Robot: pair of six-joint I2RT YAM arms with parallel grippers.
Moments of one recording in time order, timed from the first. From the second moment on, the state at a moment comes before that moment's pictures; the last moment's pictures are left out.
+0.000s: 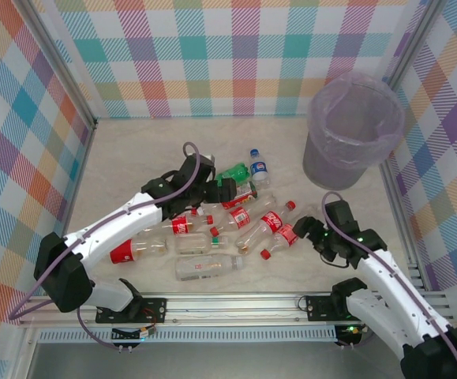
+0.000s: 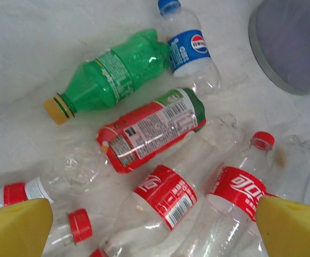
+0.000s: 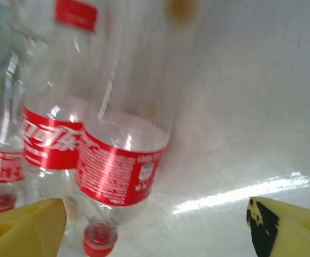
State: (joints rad) left arm -0.73 1.39 1.16 -0.57 -0.10 -0.64; right arm 0.36 0.78 0.54 -0.81 -0.14 0.96
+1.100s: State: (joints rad) left arm -0.81 1.54 1.22 -0.49 -0.05 -0.76; right arm 0.39 0.78 0.66 -0.84 -0.03 0.90
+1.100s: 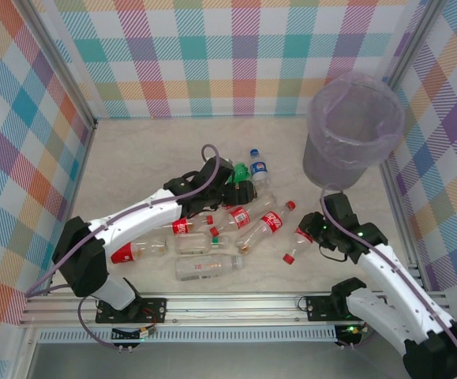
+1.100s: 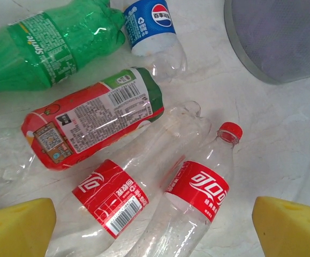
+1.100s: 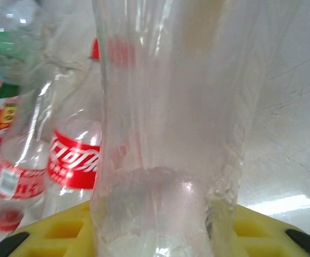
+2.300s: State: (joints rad) left arm -0.72 1.28 1.10 -0.64 -0.12 -0.73; right arm -0.14 1.67 2.09 -0.90 -0.11 0.25
